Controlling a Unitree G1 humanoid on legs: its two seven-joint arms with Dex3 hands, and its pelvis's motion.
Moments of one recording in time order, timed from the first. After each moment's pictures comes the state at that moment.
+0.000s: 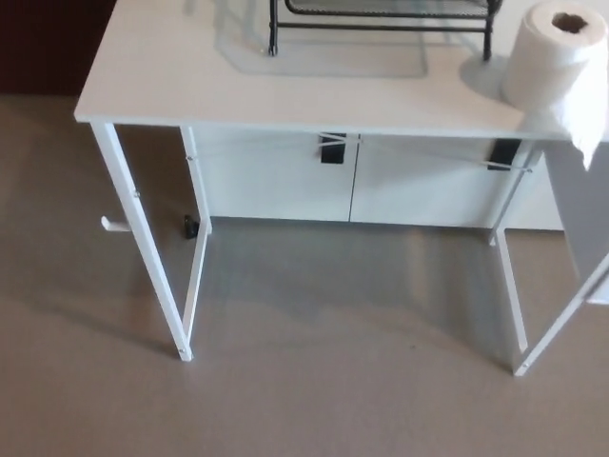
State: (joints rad) left_arm 0.24 0.66 0.26 1.22 -0.02 -0.15 -0.10; right_arm -0.01 -0.72 -0.08 0.74 -0.12 0.16 0.23
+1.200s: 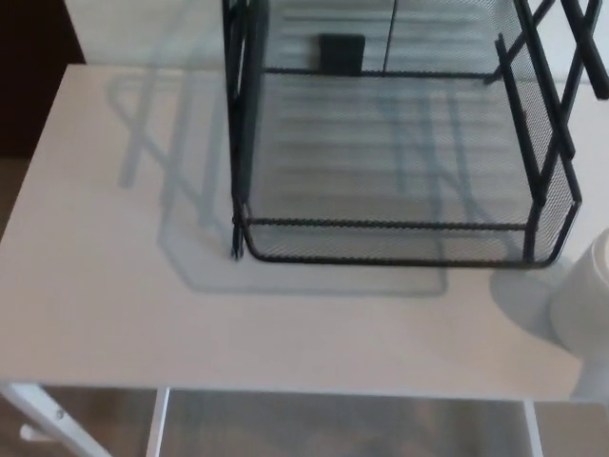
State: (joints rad) left_arm 0.22 0.68 0.26 1.21 -0.02 -0.16 -0.10; right_arm 0.01 -0.71 -0.07 0.76 -0.12 0.17 0.25
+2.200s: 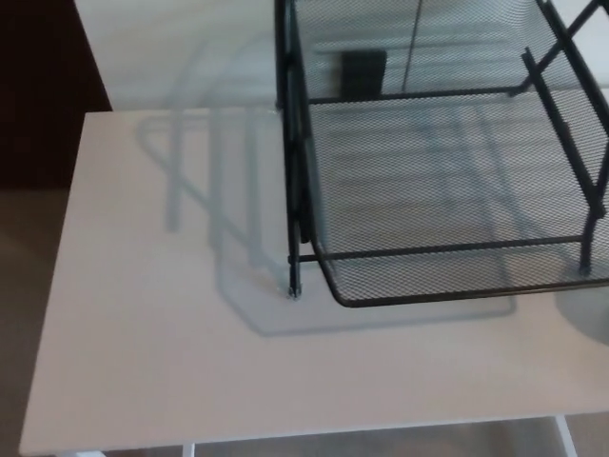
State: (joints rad) left_arm 0.23 0.68 0.28 1.22 -0.02 -0.16 -0.10; right_arm -0.02 -0.70 -0.05 0.74 -0.12 0.18 0.25
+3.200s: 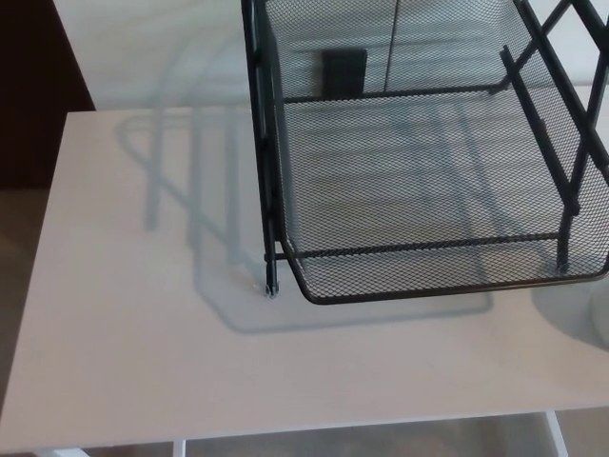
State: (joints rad) left_arm 0.22 0.69 0.30 1.23 -0.03 -0.16 -0.11; right_arm -0.02 -0.70 -0.05 0.69 -0.13 0.24 0.24
